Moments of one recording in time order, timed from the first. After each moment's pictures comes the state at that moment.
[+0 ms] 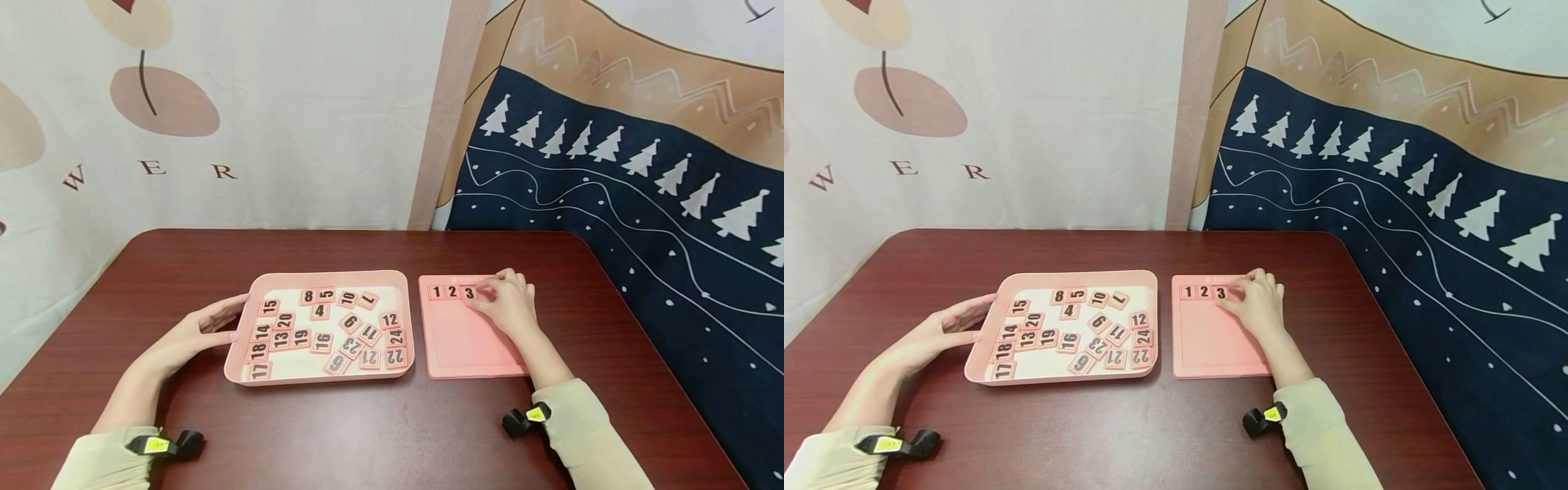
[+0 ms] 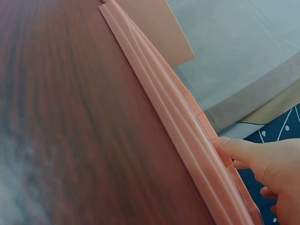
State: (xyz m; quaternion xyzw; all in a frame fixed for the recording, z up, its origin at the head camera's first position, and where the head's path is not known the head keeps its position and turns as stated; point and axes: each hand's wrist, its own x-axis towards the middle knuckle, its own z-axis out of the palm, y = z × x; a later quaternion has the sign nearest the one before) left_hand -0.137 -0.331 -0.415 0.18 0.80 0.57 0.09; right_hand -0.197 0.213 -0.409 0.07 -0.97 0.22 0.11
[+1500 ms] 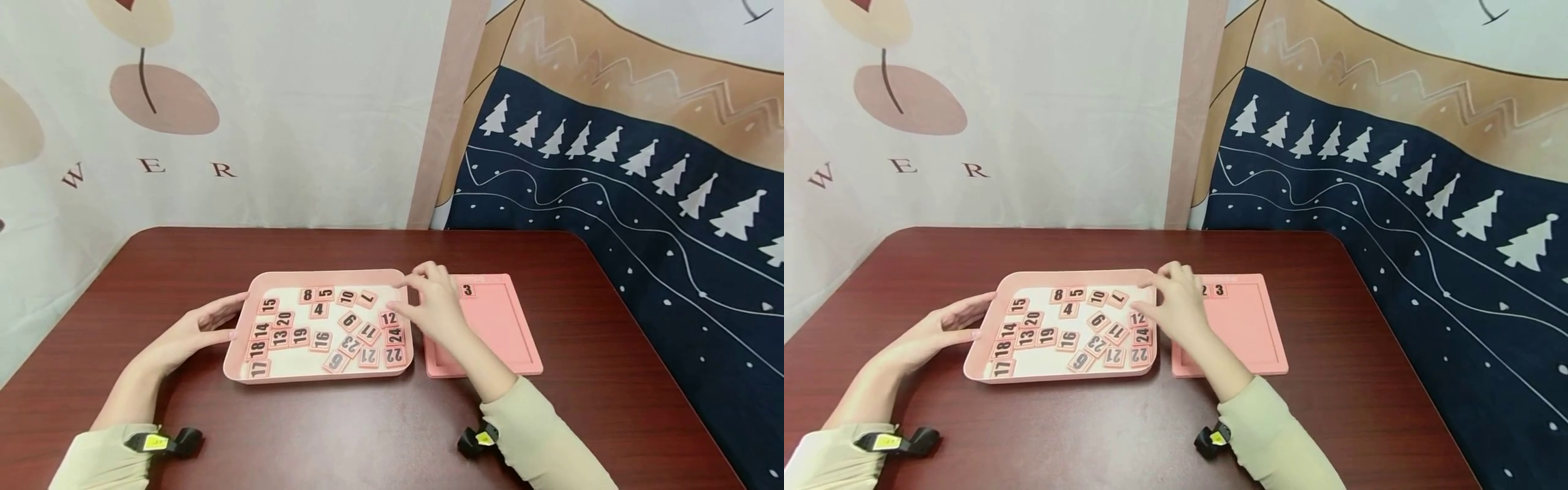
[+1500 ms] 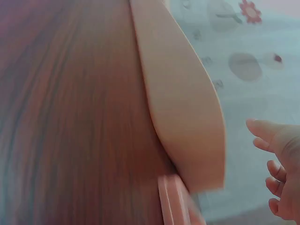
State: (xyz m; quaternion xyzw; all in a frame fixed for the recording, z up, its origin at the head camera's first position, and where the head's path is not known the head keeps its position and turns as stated) left_hand -0.136 -0.330 -0.413 0.18 0.81 0.55 0.09; right_hand -0.167 0.093 -0.368 0.23 -0.90 0.33 0.17
